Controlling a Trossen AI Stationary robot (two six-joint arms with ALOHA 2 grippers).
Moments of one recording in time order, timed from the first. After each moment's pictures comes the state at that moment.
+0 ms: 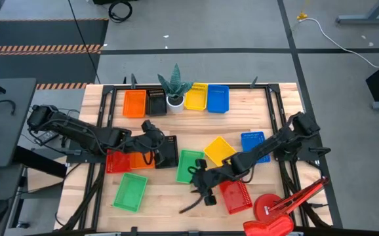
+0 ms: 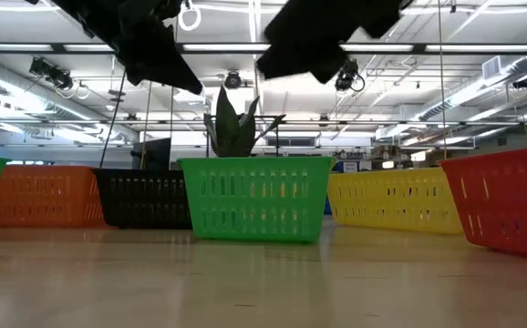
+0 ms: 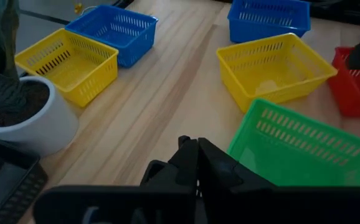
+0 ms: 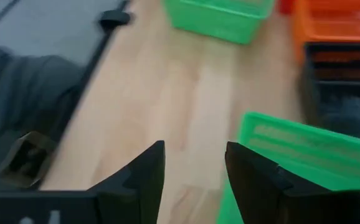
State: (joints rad) left arm -0.24 1.21 0.75 -0.17 -0.57 -0.38; right arm 0.43 1.83 1.20 -0.08 0.15 0.24
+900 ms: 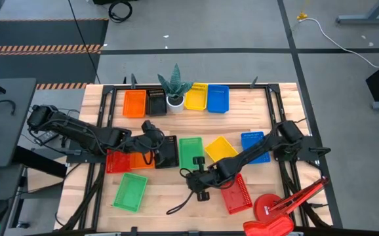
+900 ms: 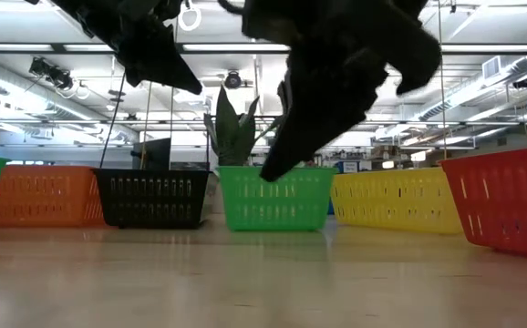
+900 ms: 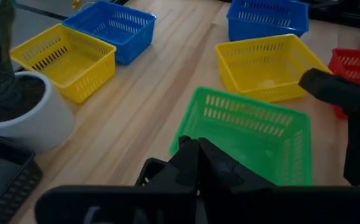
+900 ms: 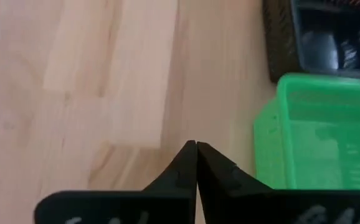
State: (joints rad) left arm -0.24 1.21 0.75 -0.17 -0.55 -0.40; right arm 0.42 2.02 1.38 -0.37 0.29 0.21
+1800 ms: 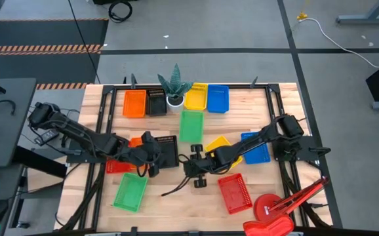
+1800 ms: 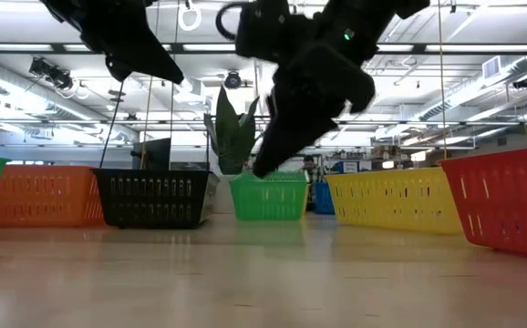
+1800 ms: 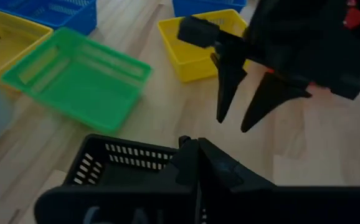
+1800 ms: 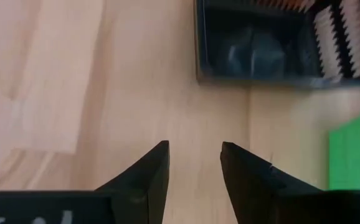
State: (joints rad) left arm -0.40 1.21 0.74 -0.20 -0.52 -0.46; right arm 0.30 1.98 1.37 -0.40 0.30 0.09
